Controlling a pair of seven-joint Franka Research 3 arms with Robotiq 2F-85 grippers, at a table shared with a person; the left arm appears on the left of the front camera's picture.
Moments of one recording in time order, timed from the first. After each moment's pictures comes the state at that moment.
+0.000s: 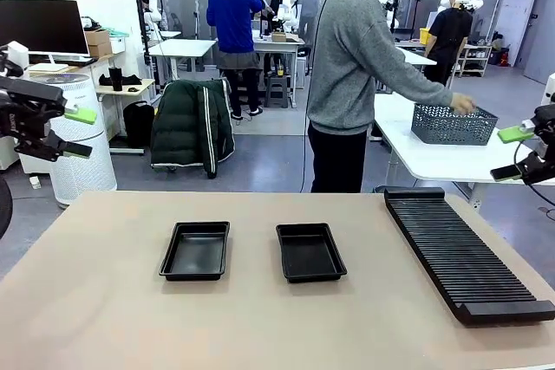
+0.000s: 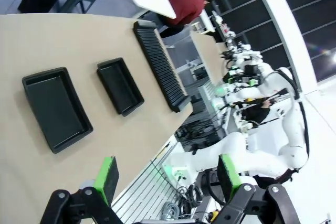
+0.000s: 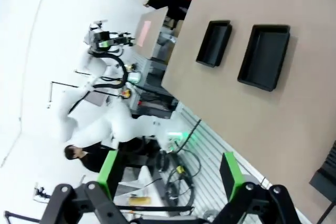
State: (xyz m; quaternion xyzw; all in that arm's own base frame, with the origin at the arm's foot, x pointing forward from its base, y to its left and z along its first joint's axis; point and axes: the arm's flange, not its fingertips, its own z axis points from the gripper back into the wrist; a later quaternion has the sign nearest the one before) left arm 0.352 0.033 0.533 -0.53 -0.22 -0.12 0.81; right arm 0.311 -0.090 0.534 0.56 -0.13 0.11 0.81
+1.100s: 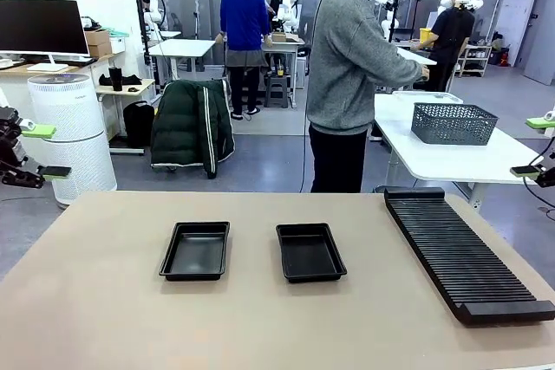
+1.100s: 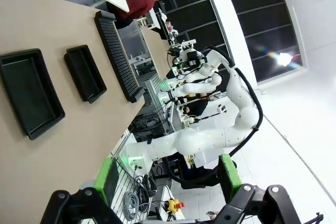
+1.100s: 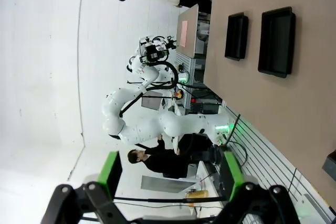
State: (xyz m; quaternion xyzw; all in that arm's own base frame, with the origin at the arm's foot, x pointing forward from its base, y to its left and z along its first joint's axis) left arm 0.367 0.094 0.465 -0.66 -0.16 -0.11 0.73; right arm 0.368 -0.165 0.494 0.66 -0.03 0.02 0.75
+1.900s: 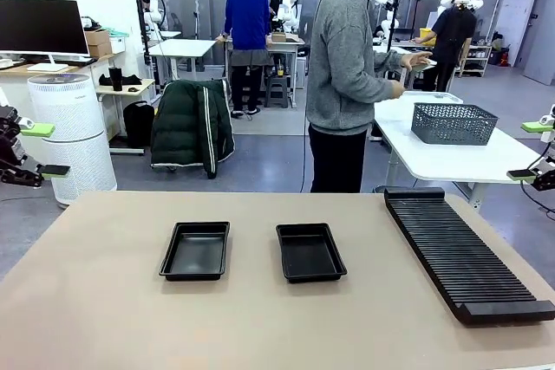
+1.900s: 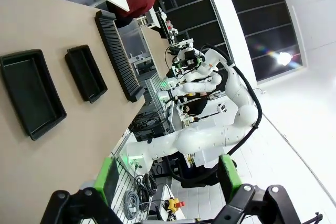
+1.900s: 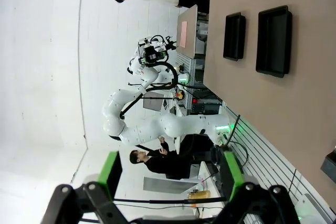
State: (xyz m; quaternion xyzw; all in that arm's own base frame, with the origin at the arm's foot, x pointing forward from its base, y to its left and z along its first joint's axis) left arm 0.372 0.097 0.466 -0.65 -0.15 -0.11 0.73; right arm 0.374 -0.166 0.485 0.66 -0.02 0.01 0.75
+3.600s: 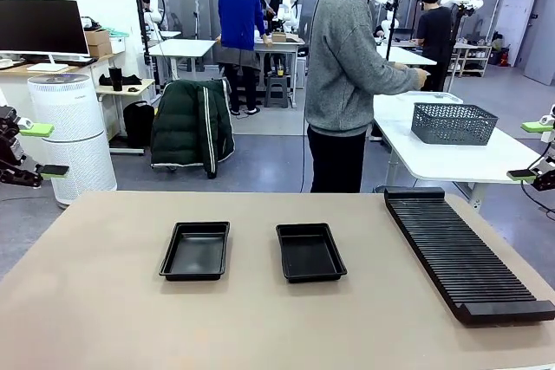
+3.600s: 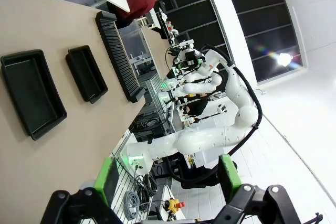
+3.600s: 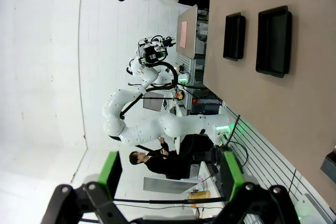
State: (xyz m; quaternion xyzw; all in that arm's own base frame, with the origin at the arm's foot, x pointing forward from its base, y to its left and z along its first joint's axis) left arm 0.371 0.098 0.466 -0.65 -0.15 -0.11 0.73; right arm 0.374 -0.166 0.485 0.66 -0.02 0.01 0.75
